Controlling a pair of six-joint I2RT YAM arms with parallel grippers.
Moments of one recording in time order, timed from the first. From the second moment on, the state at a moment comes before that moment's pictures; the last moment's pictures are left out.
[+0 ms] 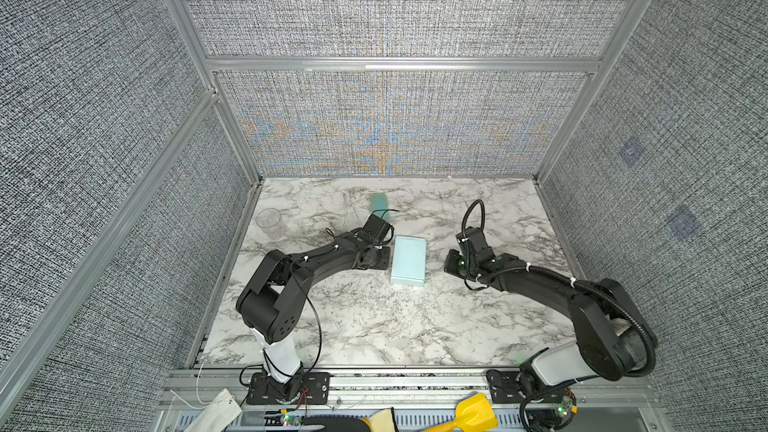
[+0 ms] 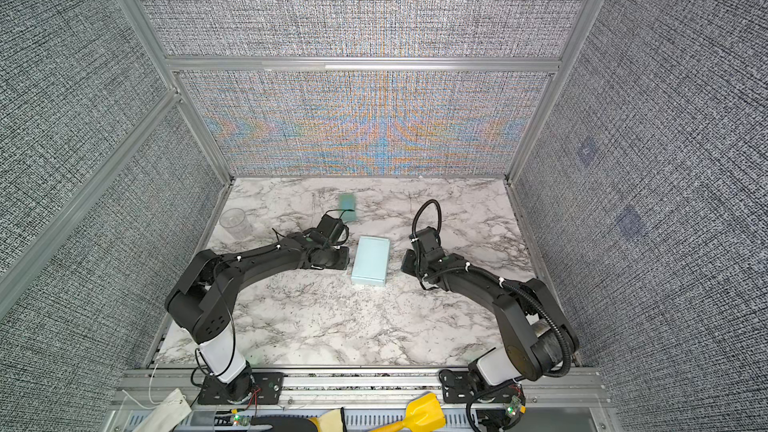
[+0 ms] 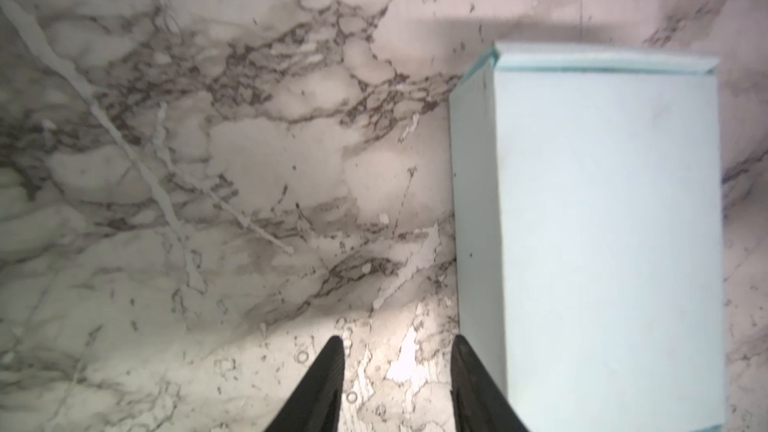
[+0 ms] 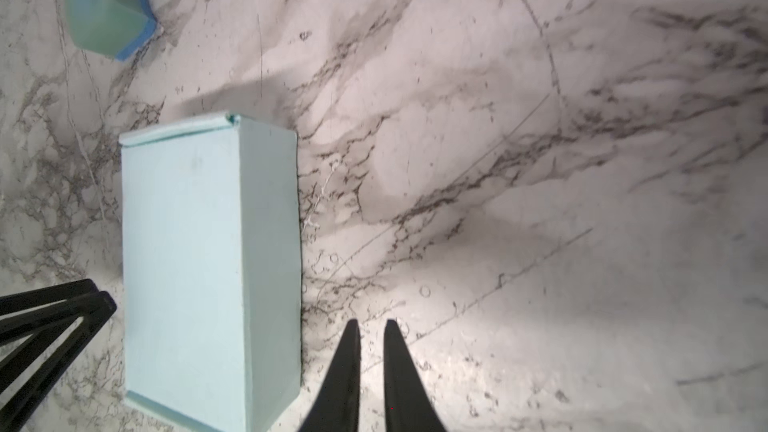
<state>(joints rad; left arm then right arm) -0.64 1.80 1.14 -0.42 0.00 -0.44 0.46 1.51 0.80 -0.22 0.02 0.74</state>
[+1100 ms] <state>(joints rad) -0.63 2.05 1.37 -0.44 0.05 -0.42 0.48 1.95 1.12 -0.09 -0.02 0.81</state>
